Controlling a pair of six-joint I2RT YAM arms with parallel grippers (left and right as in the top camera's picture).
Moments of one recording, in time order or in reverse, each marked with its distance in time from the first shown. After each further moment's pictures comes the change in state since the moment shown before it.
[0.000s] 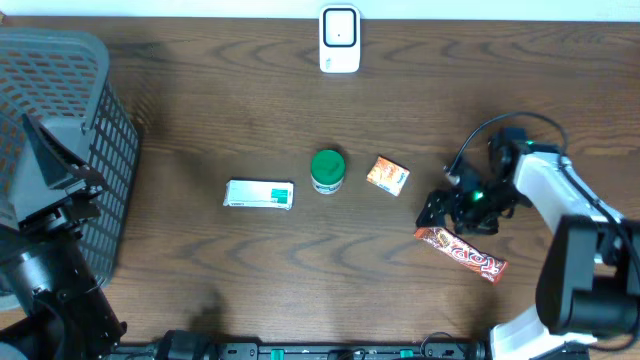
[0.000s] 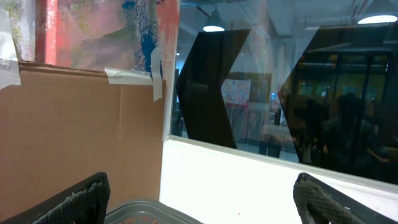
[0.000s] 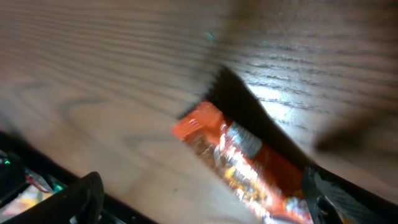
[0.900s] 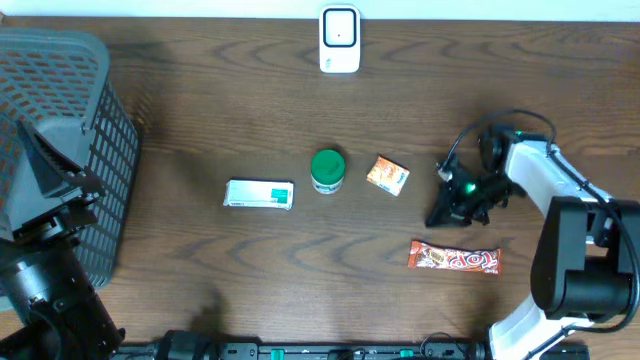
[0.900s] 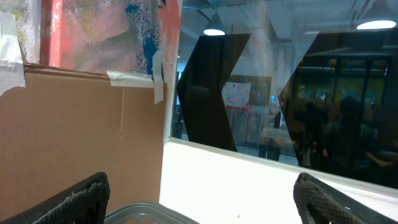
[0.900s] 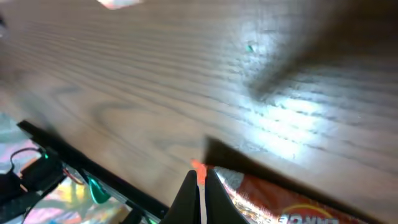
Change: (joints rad) left arm 0.000 -0.017 0.000 -0.002 0.000 0.000; right arm 0.024 0.050 0.103 -0.098 -0.079 0.051
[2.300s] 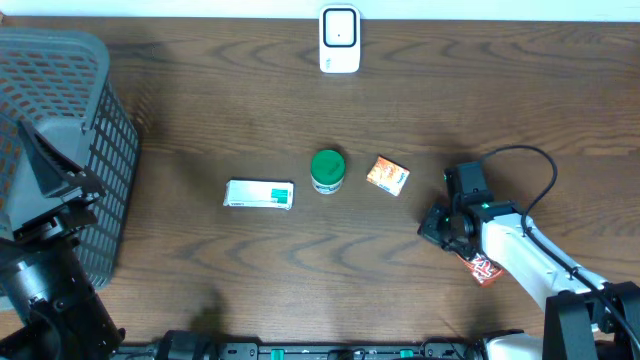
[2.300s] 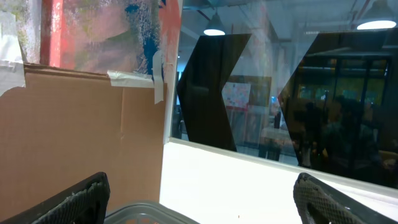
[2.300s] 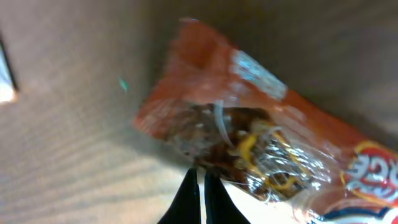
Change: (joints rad) left arm 0.000 0.000 0.000 -0.001 0.000 0.000; right arm 0.240 -0.363 -0.468 0.599 0.446 0.793
